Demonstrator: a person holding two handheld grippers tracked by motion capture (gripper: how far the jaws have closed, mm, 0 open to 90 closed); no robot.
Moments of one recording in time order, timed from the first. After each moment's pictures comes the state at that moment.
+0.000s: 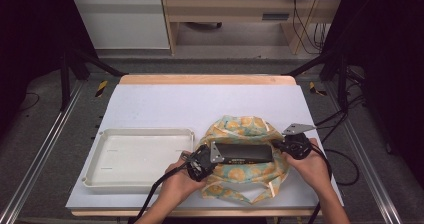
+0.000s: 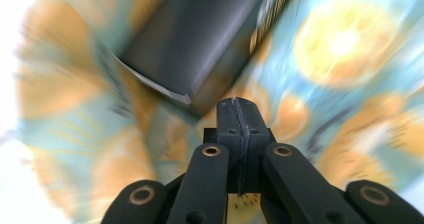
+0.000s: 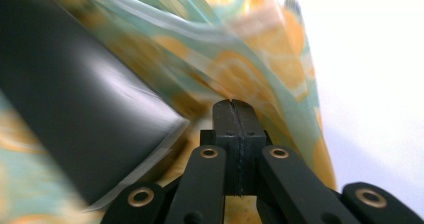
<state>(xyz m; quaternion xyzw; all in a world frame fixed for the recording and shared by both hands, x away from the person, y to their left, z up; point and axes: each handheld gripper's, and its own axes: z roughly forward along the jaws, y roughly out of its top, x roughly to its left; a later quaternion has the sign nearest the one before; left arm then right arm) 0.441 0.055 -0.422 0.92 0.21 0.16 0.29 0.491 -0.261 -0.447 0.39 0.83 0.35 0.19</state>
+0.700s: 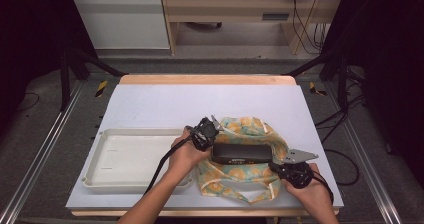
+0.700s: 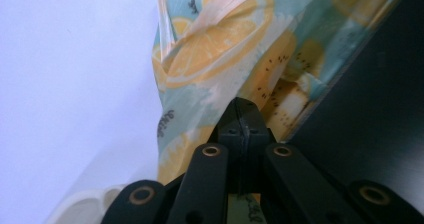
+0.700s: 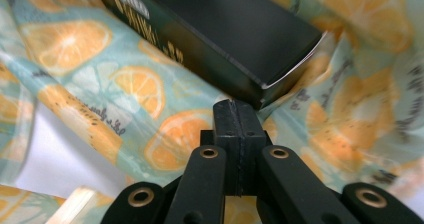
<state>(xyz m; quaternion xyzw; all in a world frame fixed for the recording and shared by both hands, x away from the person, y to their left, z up) 0.526 0.043 -0.433 0.91 0.28 0.18 0.23 0.419 -0.248 -0.463 0.37 0.84 0.36 0.18</state>
